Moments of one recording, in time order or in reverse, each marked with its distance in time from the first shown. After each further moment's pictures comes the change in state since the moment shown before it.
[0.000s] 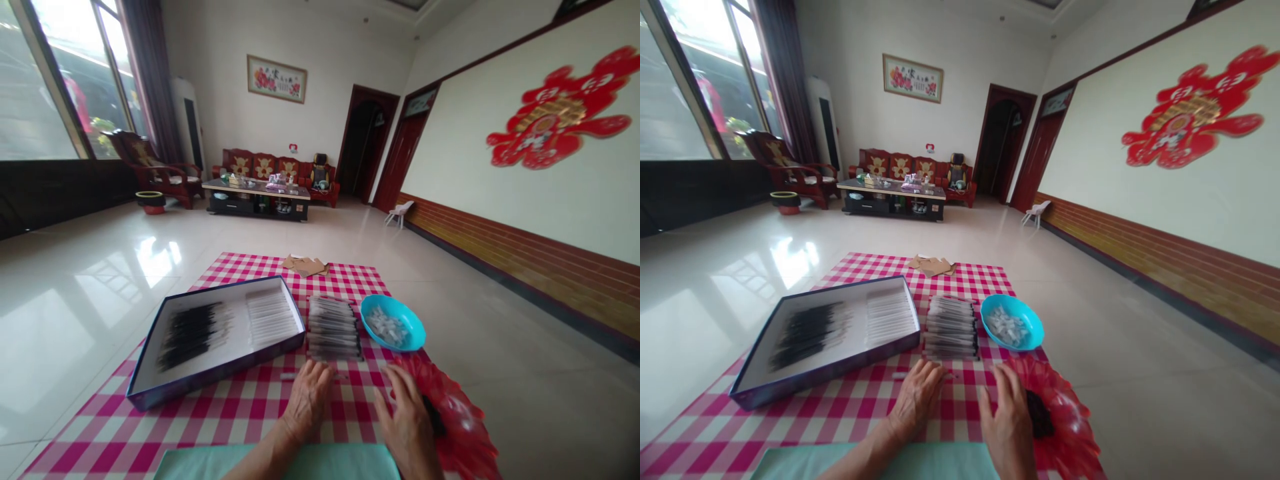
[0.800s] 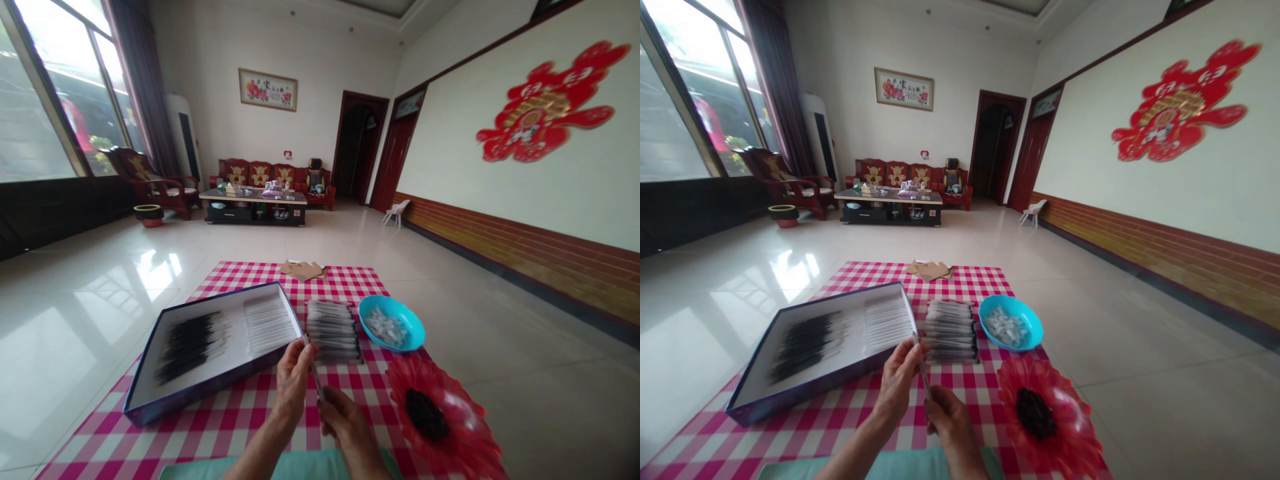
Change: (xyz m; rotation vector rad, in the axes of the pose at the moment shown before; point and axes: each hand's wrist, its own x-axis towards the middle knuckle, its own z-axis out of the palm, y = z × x) left_hand 0.029 -0.004 -0.025 -1.168 0.370 -0.775; right_hand -0.021 -0.068 0.053 1.262 -0.462 0.751
